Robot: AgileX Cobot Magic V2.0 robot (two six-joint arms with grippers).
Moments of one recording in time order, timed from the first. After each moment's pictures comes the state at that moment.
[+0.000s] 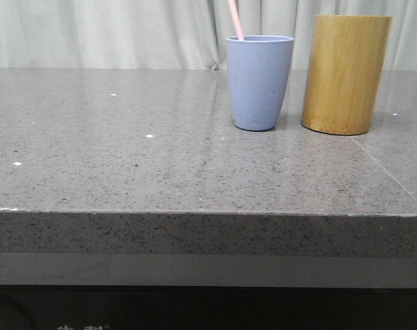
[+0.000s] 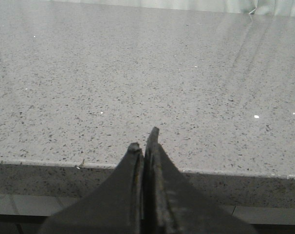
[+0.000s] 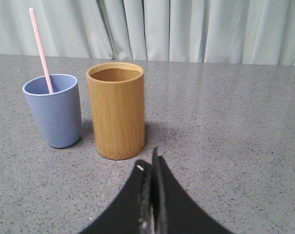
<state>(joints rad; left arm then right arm) -0.04 -0.01 0.00 -0.05 0.26 0.01 0.08 0.25 -0.34 0.15 0.29 -0.08</state>
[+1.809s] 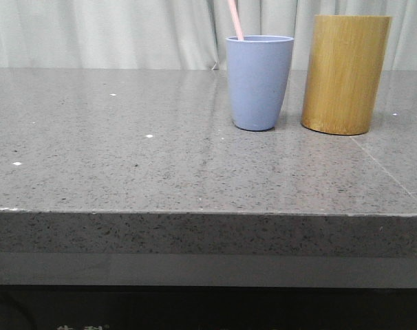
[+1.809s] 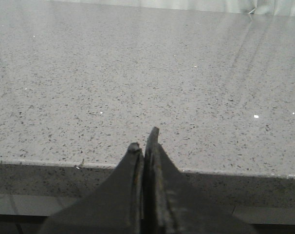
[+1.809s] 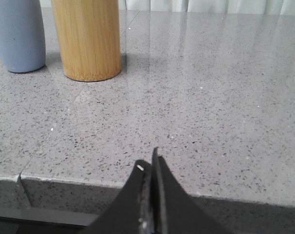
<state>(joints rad) -0.04 -0.01 0.00 -0.05 0.26 0.01 0.03 -0.01 0.03 0.12 0.22 -0.08</state>
